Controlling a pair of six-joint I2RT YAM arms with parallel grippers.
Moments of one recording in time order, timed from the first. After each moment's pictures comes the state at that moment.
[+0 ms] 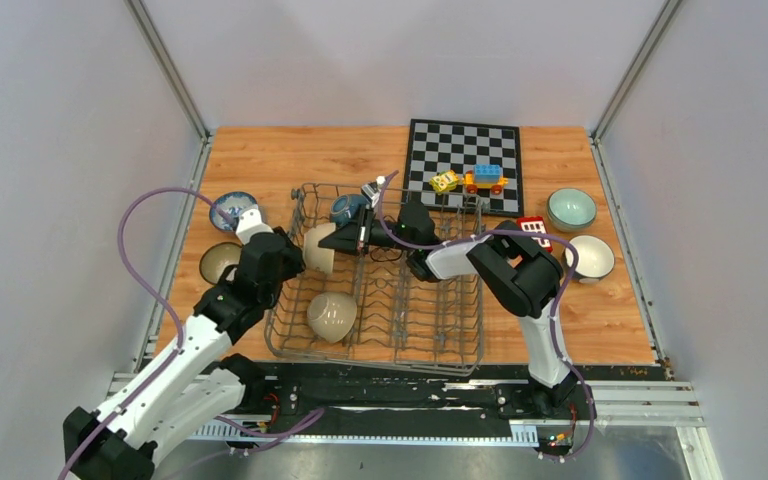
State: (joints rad) left arm -0.51 0.78 0.58 -0.35 -0.48 -0.68; right arm 0.77 2.07 1.08 1.13 -0.68 1.35
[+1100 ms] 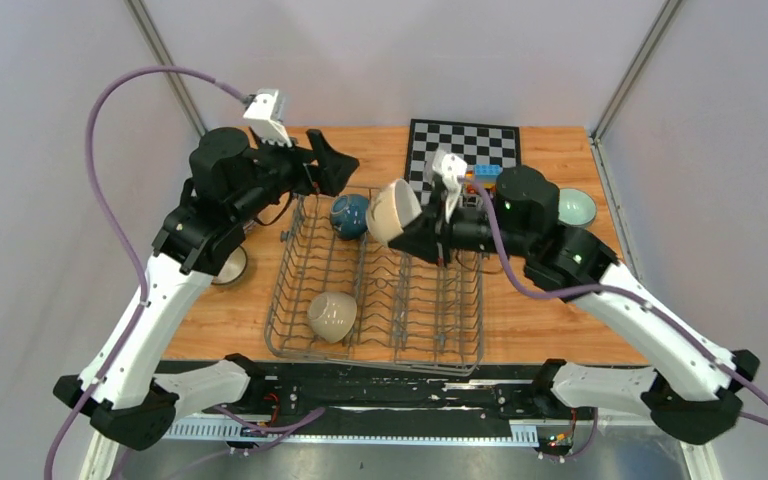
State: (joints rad) left arm -0.51 1.08 1.45 -0.49 0.01 -0.38; right arm 0.85 1.14 1.38 -0.36 -0.49 0.15
